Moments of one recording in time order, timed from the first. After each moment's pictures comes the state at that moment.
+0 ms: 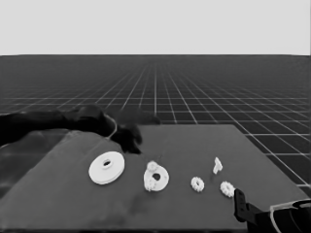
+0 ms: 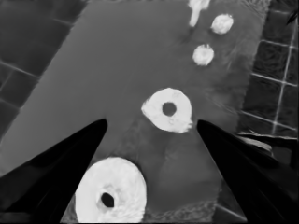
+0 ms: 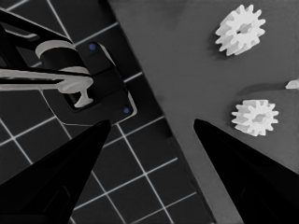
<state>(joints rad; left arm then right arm) -0.20 2.43 -1.01 0.25 0.97 -0.28 -0.35 1.76 -0.39 -0.70 -1.18 0.32</state>
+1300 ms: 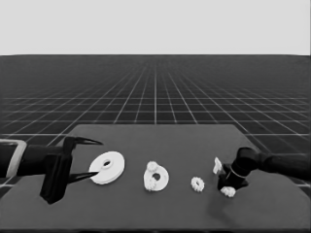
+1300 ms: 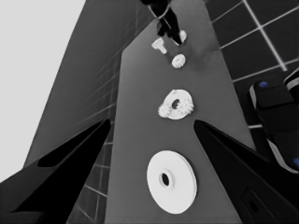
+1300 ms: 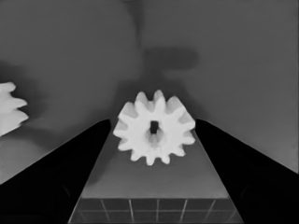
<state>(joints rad) -0.34 1.75 -0.42 0.31 0.68 0.35 -0.25 2.14 -1.24 -0.36 -1.30 0.94</state>
